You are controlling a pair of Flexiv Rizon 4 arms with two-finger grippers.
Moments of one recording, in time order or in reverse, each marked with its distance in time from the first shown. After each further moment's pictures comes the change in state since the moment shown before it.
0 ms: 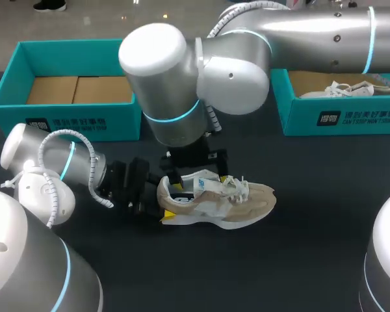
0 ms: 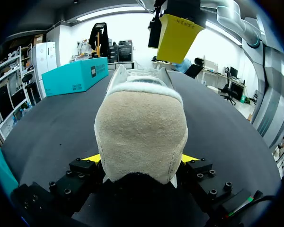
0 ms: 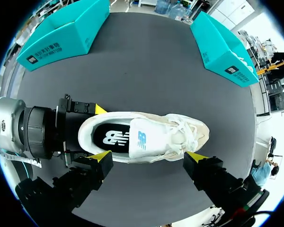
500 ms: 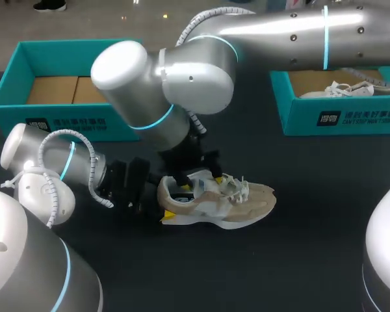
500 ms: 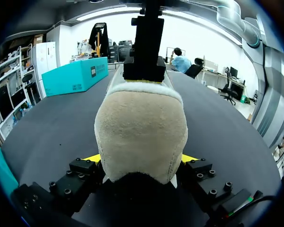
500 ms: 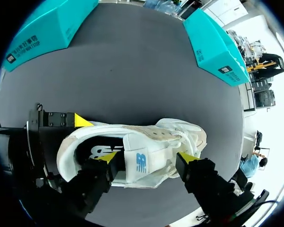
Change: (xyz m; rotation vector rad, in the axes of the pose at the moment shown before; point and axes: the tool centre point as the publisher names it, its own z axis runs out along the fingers) left arm 0.000 0.000 0.000 0.000 0.000 0.000; right arm -0.004 0.016 0.034 0.047 -0.188 0.048
